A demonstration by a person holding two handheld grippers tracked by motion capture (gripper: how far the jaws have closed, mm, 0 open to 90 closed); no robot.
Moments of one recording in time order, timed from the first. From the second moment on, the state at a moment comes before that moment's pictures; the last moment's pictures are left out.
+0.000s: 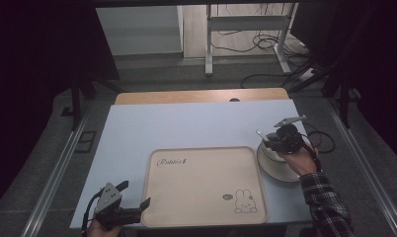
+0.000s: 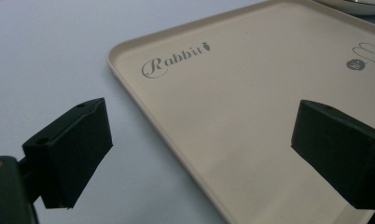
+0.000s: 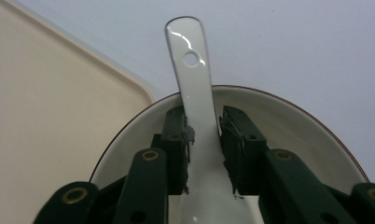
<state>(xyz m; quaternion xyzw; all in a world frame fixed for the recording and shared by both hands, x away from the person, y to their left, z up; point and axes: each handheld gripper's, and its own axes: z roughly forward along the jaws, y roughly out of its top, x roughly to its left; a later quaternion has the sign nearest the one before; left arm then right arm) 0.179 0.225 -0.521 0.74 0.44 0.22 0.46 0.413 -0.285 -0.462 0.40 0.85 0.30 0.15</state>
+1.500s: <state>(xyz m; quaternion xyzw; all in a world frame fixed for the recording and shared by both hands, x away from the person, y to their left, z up) 0.179 0.223 -0.521 0.74 0.44 0.22 0.46 0.381 -0.296 -0.398 0.40 0.85 0.31 0.16</state>
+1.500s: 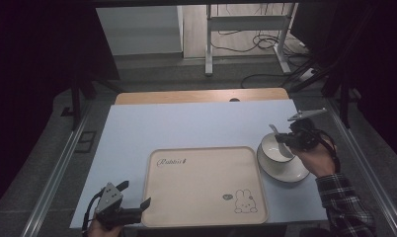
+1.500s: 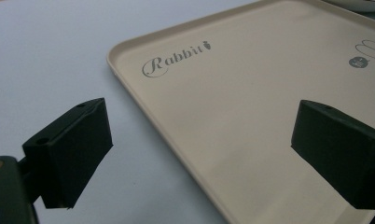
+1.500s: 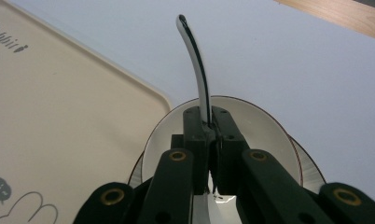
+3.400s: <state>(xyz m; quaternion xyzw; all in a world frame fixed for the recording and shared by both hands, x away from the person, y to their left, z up) 0.179 0.223 -0.521 0.75 0.43 0.23 0.45 0.306 -0.222 -0.415 0.35 0.90 0.25 0.06</state>
